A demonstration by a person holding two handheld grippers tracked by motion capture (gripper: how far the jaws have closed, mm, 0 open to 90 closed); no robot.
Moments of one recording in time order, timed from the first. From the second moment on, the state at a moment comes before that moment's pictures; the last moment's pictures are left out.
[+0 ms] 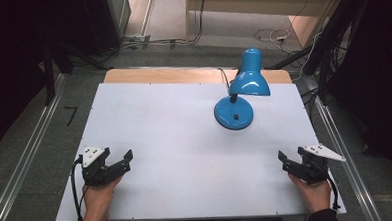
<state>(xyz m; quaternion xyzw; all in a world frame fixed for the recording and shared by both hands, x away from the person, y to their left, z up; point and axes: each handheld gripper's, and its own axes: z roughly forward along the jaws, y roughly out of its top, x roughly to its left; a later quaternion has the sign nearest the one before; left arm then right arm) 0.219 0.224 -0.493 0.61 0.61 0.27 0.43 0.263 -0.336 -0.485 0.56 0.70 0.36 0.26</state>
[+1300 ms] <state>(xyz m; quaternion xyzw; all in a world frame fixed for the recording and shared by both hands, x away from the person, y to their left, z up) 0.219 0.225 -0.492 0.61 0.61 0.28 0.43 0.295 -0.315 -0.475 0.54 0.70 0.39 0.25</state>
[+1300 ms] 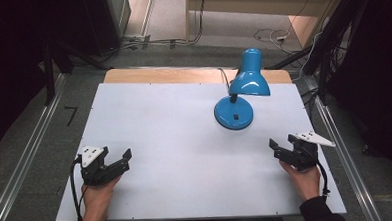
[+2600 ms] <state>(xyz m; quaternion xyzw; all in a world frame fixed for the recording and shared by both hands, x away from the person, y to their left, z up) 0.219 0.226 -0.491 0.61 0.61 0.28 0.43 0.329 -0.289 -0.473 0.54 0.70 0.40 0.24</state>
